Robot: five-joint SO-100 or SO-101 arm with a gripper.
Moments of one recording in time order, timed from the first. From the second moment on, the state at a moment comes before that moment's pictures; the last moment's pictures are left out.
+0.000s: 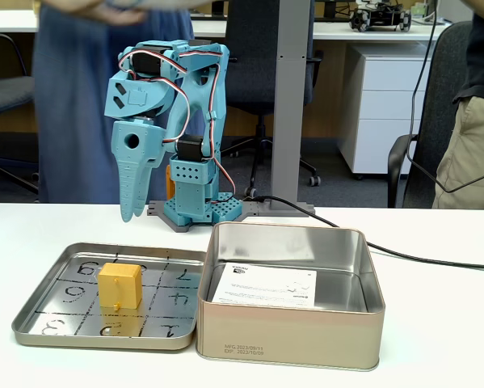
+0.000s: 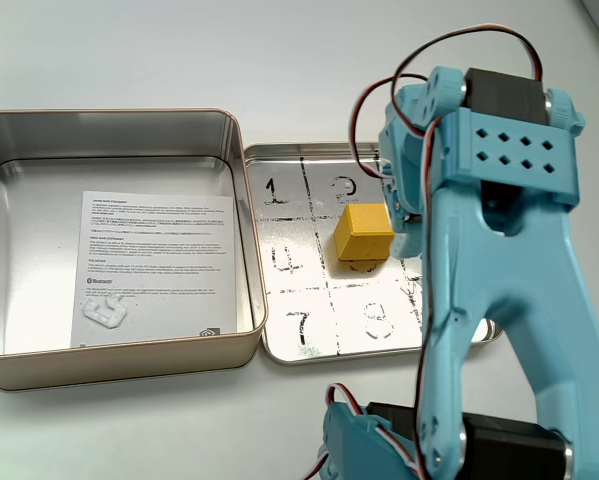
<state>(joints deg) 20.8 131.5 114.9 70.2 182.5</state>
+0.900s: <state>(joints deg) 21.3 125.3 116.2 62.1 182.5</state>
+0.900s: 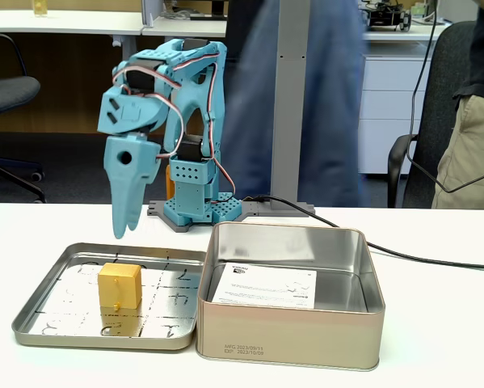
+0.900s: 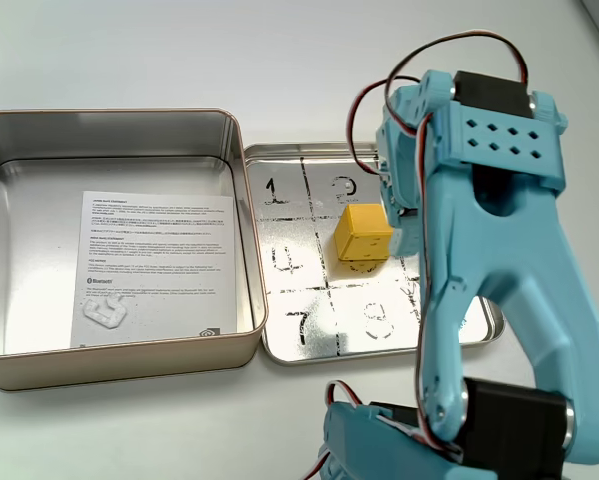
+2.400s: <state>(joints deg) 20.7 100.1 110.3 50.4 182.5</state>
